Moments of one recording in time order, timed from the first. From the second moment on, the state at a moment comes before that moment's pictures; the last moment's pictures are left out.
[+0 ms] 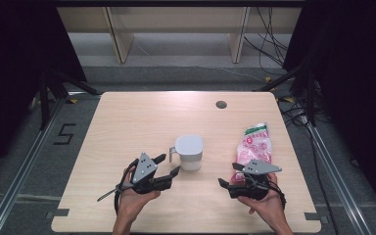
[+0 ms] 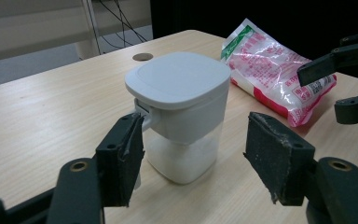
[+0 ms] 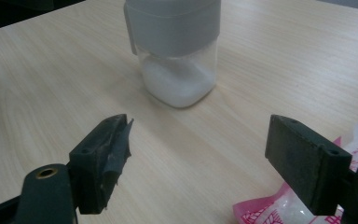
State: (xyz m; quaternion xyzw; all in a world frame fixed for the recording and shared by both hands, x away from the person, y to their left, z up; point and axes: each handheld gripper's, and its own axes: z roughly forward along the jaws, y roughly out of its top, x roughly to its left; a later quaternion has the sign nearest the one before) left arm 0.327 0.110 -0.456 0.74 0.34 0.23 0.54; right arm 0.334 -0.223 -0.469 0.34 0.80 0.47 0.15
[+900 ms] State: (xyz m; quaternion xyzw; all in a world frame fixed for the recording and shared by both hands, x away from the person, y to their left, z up) left arm 0.302 0.095 -0.479 0.73 0.36 0.22 0.55; right arm 0.326 -0.220 -0.470 0.33 0.81 0.47 0.15
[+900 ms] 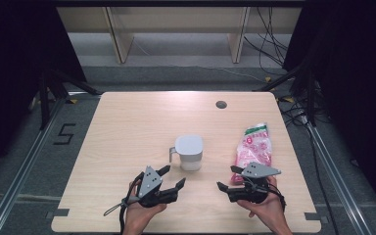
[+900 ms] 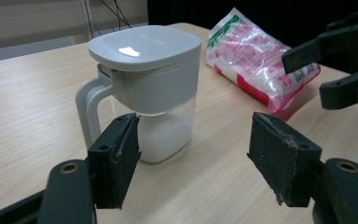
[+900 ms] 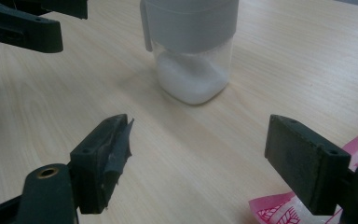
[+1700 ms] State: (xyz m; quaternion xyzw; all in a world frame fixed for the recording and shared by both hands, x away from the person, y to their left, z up) left arm 0.287 0.100 -0.502 0.72 0.38 0.19 0.55; right arm 0.310 -0.223 -0.473 0.33 0.81 0.47 0.13
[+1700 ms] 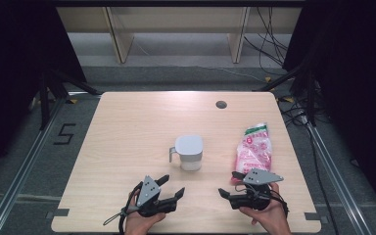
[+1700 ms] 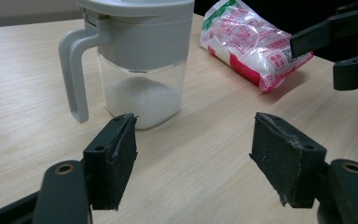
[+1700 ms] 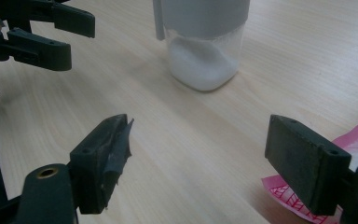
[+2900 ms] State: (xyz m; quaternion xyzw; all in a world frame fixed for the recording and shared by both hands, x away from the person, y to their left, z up) left arm 0.276 0.092 -0.504 0.75 0.35 0.18 0.54; right arm 0.287 -0.229 -0.487 0.32 0.83 0.44 0.11
